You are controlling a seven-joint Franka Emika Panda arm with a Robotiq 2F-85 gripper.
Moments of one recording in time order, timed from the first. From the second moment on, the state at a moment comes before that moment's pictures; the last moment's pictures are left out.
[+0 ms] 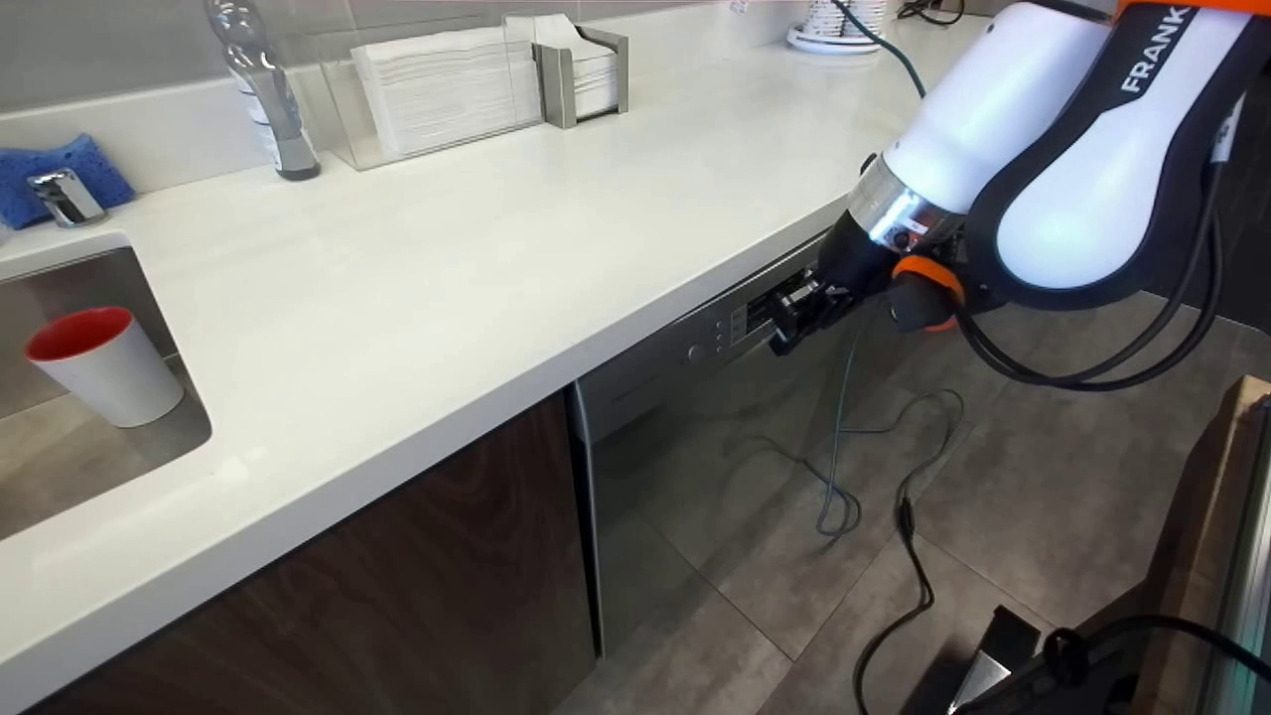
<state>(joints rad) -0.20 0.42 0.26 -2.70 -0.06 3.47 0.32</state>
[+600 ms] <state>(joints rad) -0.18 0.25 0.27 -2.74 0.02 3.14 0.32</state>
